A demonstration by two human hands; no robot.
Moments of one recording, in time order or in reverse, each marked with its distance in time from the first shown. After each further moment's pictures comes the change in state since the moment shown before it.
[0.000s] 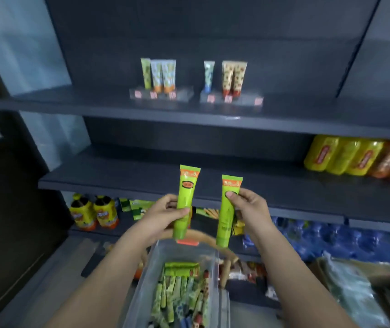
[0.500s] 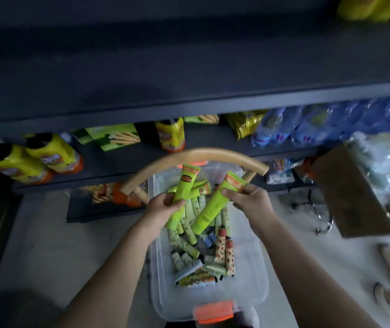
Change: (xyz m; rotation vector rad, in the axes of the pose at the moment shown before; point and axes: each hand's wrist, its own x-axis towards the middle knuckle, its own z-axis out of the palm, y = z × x) left_hand 0.103 -0.267 -0.064 0.189 -0.194 -0.439; right_hand 0.012 0.255 0.056 -0.134 0.328 0.520
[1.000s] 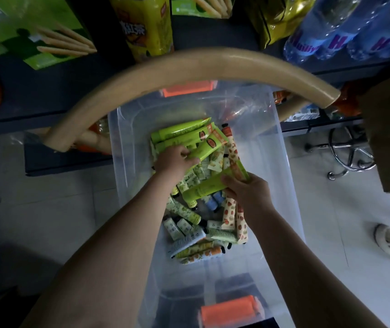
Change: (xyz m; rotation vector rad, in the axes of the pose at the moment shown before) left_hand 0.156 -0.115 0.067 0.656 -0.016 0.001; right_hand 0.079 0.161 0.034 0.011 0.142 0.313
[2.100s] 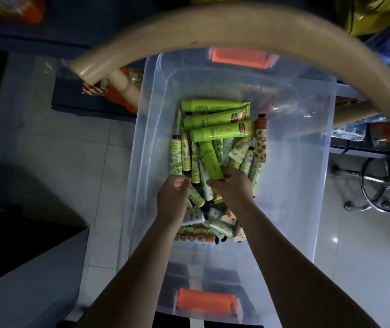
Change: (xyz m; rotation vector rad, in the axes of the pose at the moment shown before) left_hand -0.108 -0.044 0.061 -0.635 0.284 -0.411; right_hand 0.033 0.035 0.034 -0.877 -0.254 -0.203
